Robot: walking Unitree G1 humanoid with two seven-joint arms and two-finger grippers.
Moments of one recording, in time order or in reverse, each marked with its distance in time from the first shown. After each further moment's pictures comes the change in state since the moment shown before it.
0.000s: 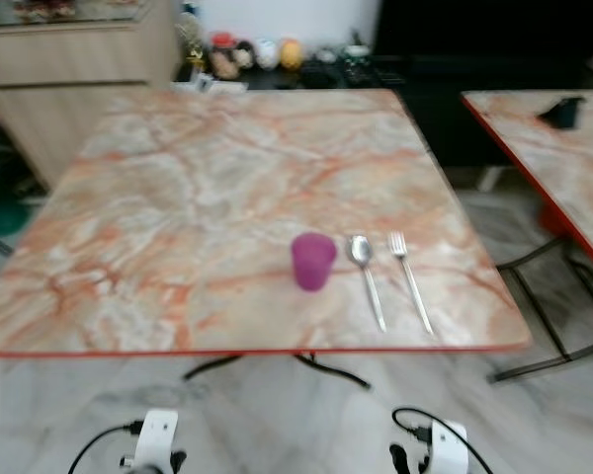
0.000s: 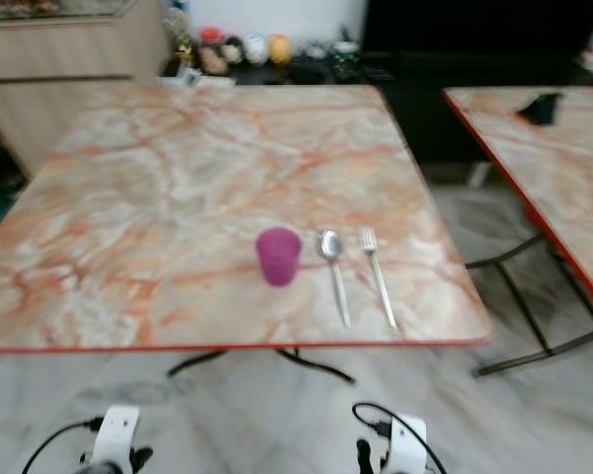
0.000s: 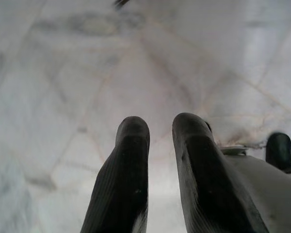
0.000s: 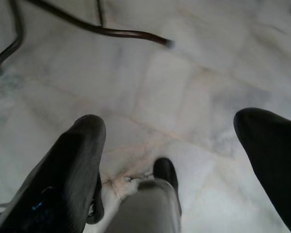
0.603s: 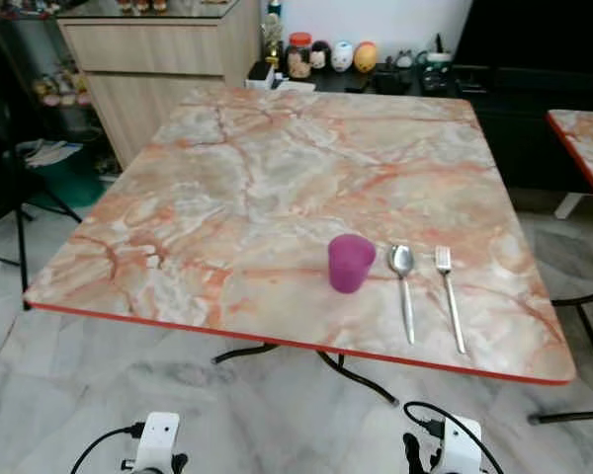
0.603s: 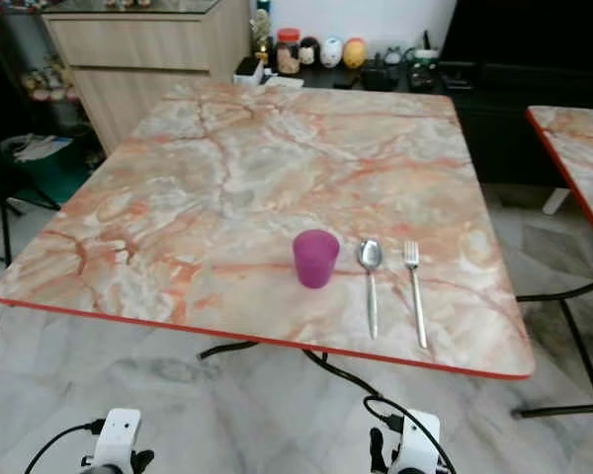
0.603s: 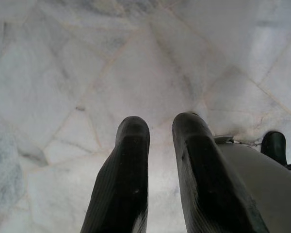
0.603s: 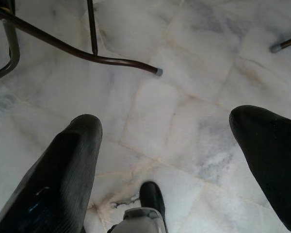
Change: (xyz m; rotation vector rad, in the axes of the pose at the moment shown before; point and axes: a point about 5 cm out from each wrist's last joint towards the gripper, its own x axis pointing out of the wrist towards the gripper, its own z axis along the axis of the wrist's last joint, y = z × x) left arm 0.000 -0.001 -0.004 0.000 0.013 -0.004; right arm -0.003 -0.008 0.003 0.016 -0.095 -0.073
